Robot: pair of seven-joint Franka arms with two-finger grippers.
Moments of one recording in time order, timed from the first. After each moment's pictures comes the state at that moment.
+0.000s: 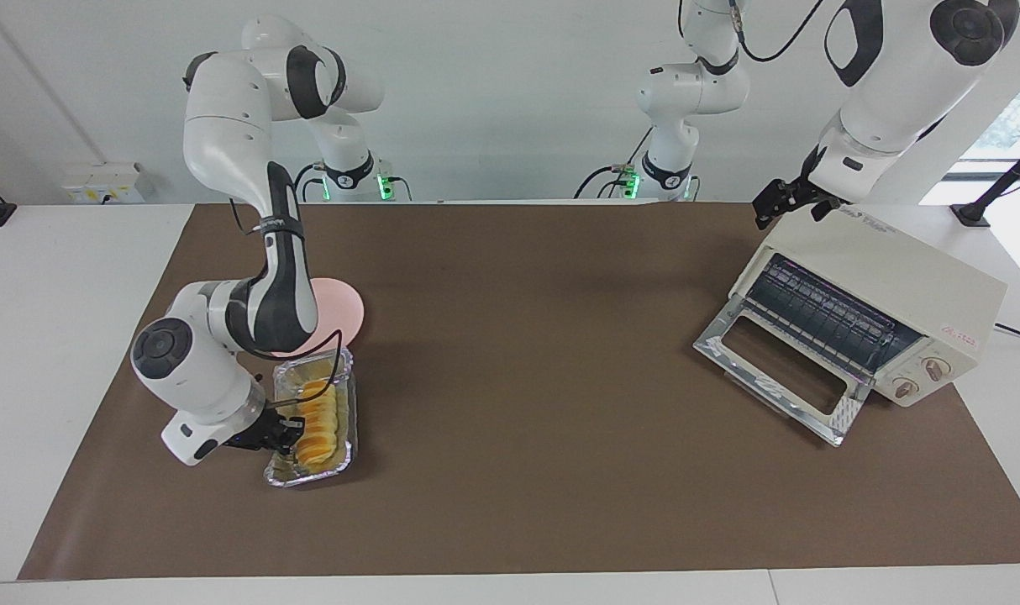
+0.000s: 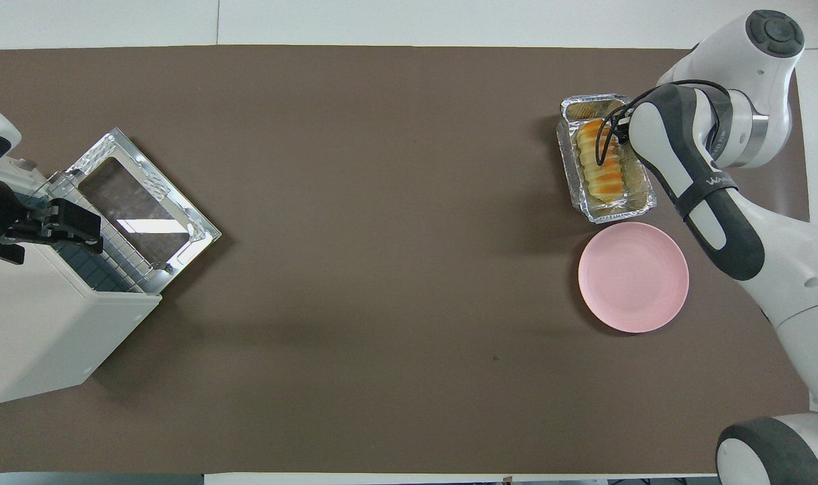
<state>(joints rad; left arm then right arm) -0.02 -0.01 -0.07 -1.63 0.01 1.42 -0.15 -0.05 0.74 0.04 -1.29 0.02 2.03 -0.12</state>
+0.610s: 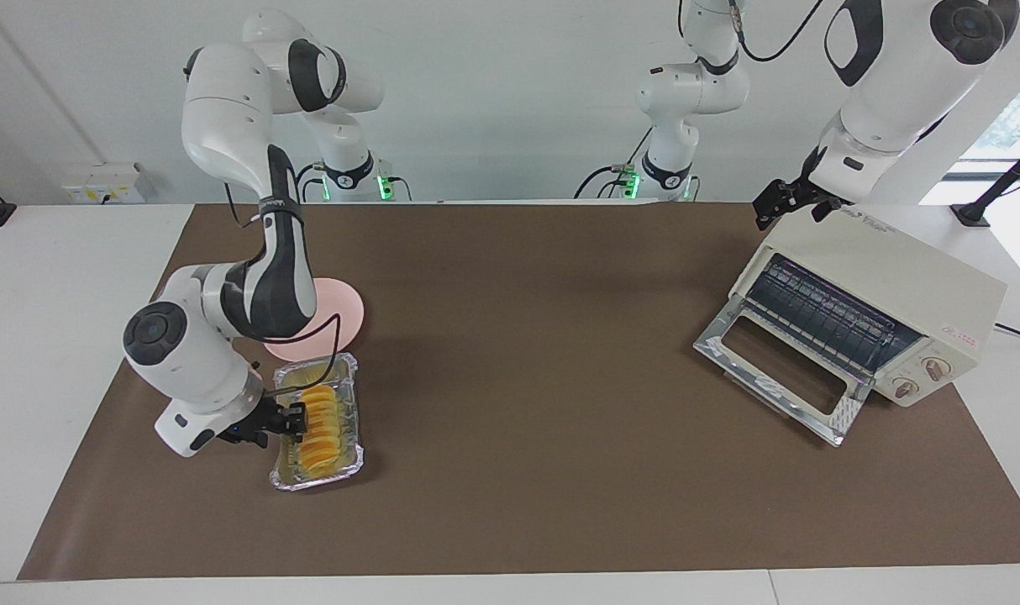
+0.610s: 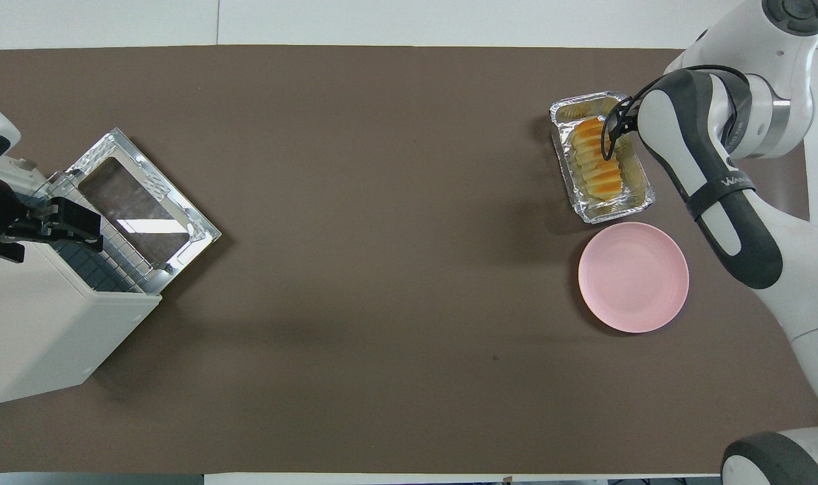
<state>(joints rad) -0.02 -0.02 -0.07 -1.63 0.01 1.43 -0.15 -0.03 0.68 0.04 -1.26 0.02 1.91 -0.12</state>
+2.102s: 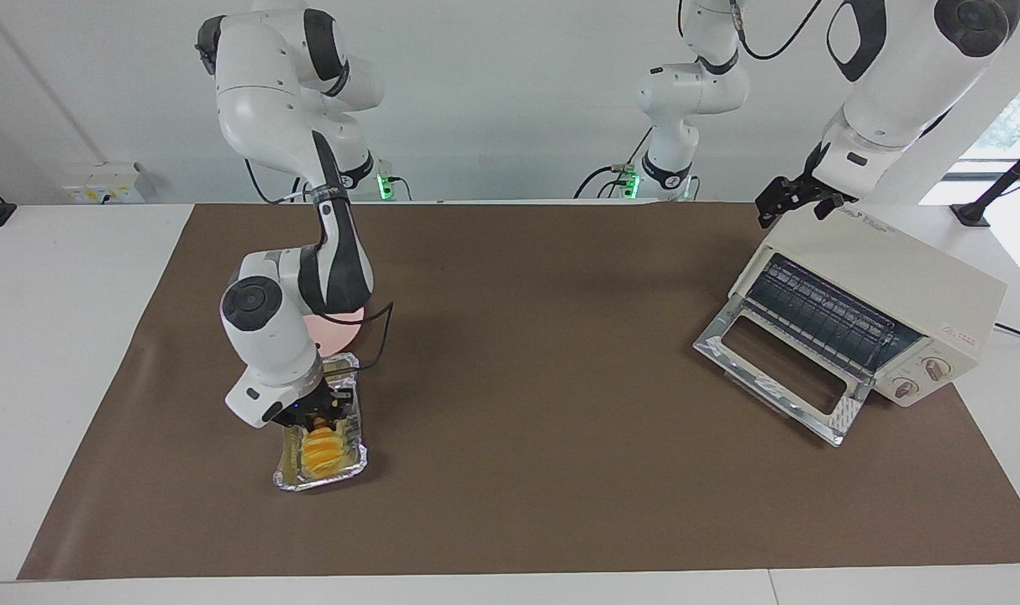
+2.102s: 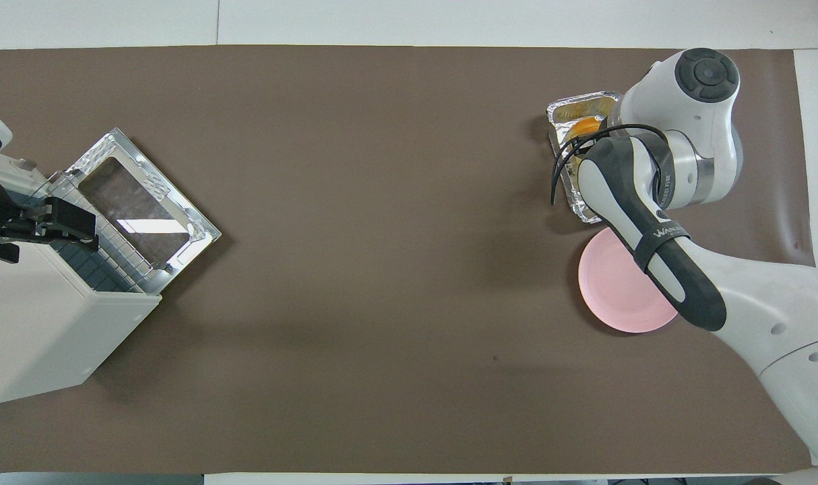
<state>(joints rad) -0.02 -0.02 -0.06 -1.63 0.01 1.43 -0.15 0.06 0.57 0.04 -1.57 -0.07 2.20 -0.01</state>
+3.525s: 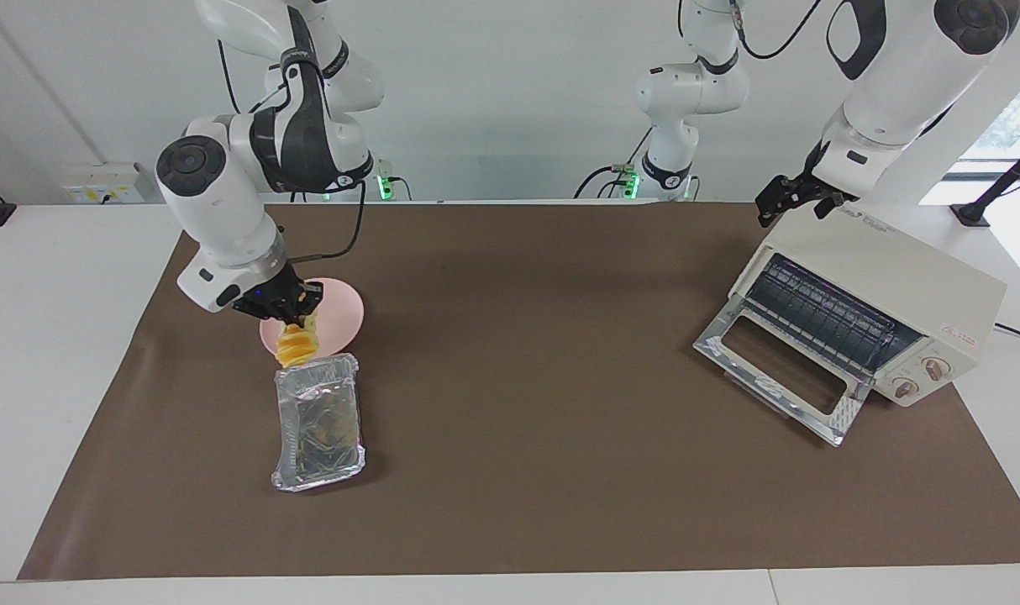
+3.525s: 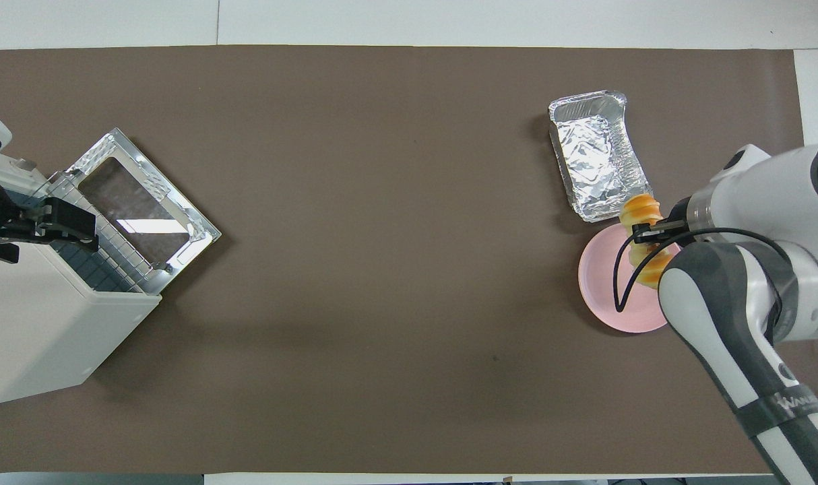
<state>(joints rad) -0.02 -0.03 -0.06 -1.63 0.01 1.43 -0.15 0.00 -0.03 0.03 -2.18 0.00 2.17 -0.05</state>
